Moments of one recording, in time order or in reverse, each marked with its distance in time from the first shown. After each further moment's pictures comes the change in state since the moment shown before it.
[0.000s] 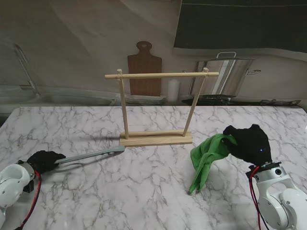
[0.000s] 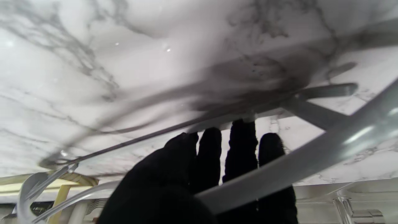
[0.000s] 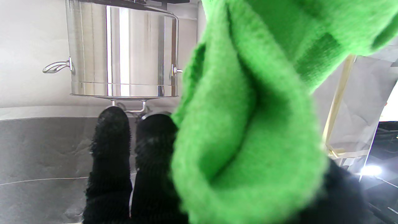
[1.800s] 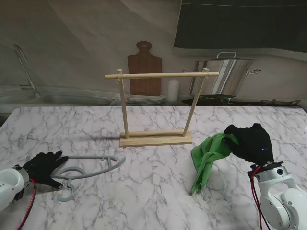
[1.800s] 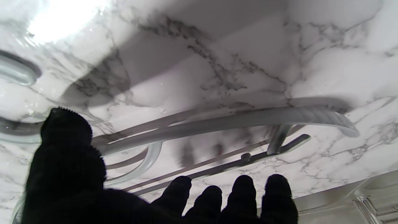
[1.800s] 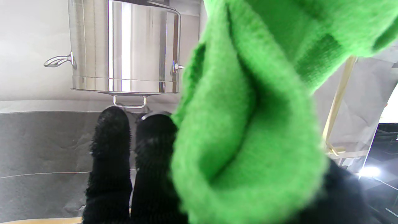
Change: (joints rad) left arm 0.081 0.010 -0.066 -0.103 0.160 -0.105 -0.104; right arm -0.009 0.000 0.014 -0.017 -0.010 0.001 0.002; left_hand -0.579 -0.133 -0.381 0.014 -0.385 0.011 -0.294 -0.431 -0.605 0.035 -0.202 -0.234 -0.596 -0.013 -0.276 -0.272 -0.228 0.028 -0.636 -0.068; right_hand 0.000 -0.002 0.011 0.000 0.000 0.001 0.000 0.000 0.000 0.001 0.000 0.000 0.000 0.000 0.002 0.000 0.001 0.000 0.002 0.006
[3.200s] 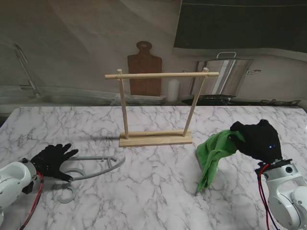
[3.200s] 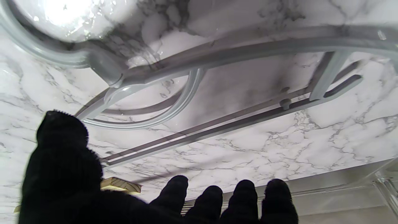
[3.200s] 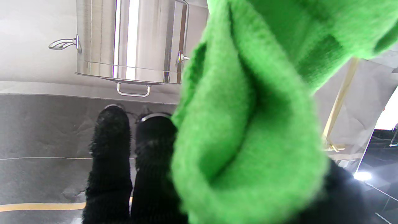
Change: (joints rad) left arm 0.005 -0.016 0.015 -0.118 -0.101 0.032 -0.068; right arm -0.017 0.005 0.065 -0.038 -0.022 -0.037 0.017; left_hand -0.027 0.008 -0.001 0.000 0.002 -0.043 0.013 -0.050 0.000 0.007 0.000 0.000 -0.039 0.010 -0.020 0.000 -0.049 -0.006 0.000 -0.001; right_hand 0.000 0.000 0.000 0.000 0.000 0.000 0.000 0.000 0.000 0.001 0.000 0.000 0.000 0.000 0.011 0.000 0.021 0.000 0.022 0.000
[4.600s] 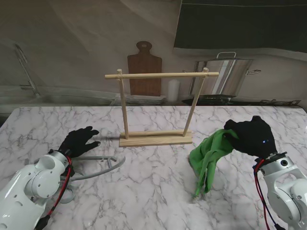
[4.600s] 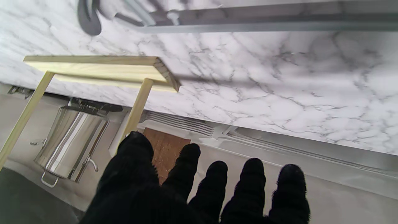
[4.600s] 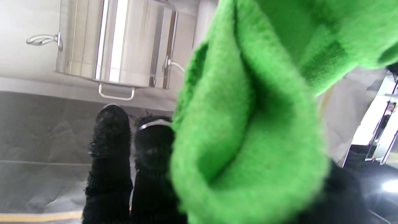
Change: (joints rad) left arm -0.128 -0.084 0.248 0.061 -0.300 0.284 0.341; right arm 0.029 0.017 -0.012 -0.044 -0.031 -0.031 0.111; left_hand 0.393 0.283 0.009 0.011 0.254 0.079 0.139 0.400 0.252 0.039 0.046 0.185 0.183 0.093 0.072 0.160 0.096 0.142 0.089 0.156; right_hand 0.000 0.000 0.012 0.000 0.000 0.010 0.000 0.000 0.000 0.011 0.000 0.000 -0.004 0.003 0.049 0.002 0.025 0.002 0.029 0.000
